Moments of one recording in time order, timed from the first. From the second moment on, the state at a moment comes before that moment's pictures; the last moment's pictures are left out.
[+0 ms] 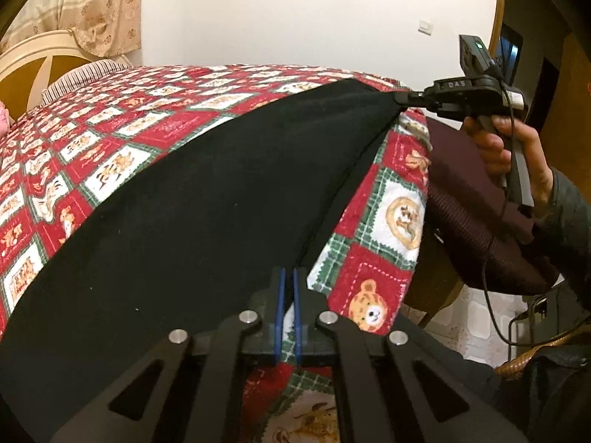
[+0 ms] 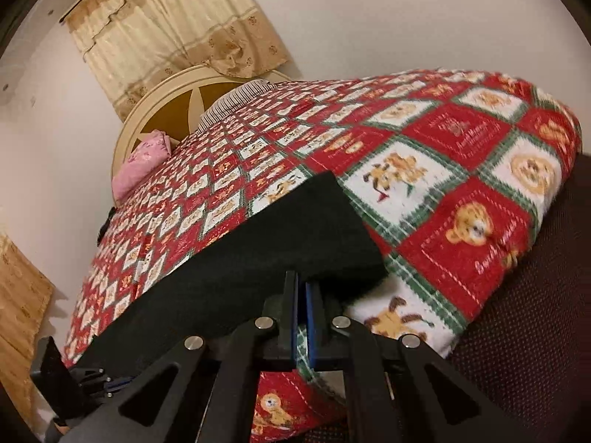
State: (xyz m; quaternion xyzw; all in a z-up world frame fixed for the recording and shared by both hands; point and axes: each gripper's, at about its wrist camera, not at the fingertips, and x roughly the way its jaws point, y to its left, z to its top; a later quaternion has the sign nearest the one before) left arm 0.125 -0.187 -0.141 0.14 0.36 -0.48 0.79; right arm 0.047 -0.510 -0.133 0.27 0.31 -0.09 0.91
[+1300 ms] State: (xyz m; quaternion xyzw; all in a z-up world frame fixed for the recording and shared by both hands) left arm 0.142 -0.179 -0.157 0.08 0.40 -0.49 0.77; right arm 0.154 -0.524 -0.141 0.20 0.37 -0.07 0.91
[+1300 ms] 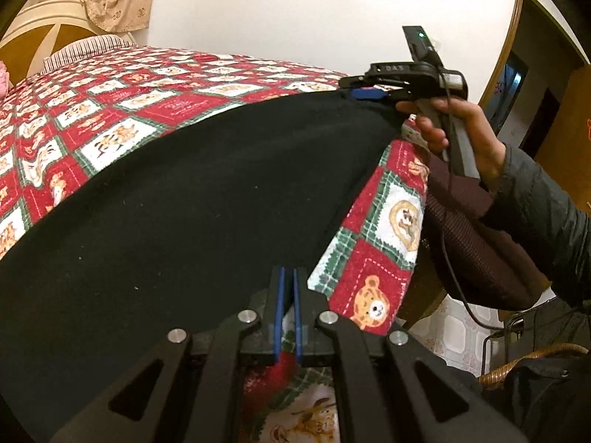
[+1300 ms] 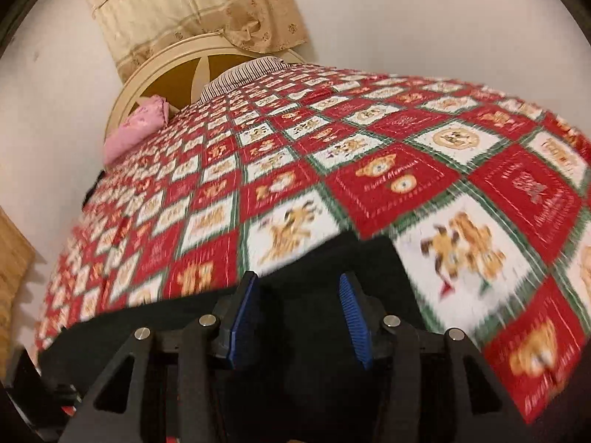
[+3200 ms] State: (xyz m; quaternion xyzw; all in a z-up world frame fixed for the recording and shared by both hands) left arm 0.133 -0.179 -0.148 0.09 0.40 -0.45 0.80; right arm 0.096 -0.429 -0.151 0.01 0.39 -0.06 0.92
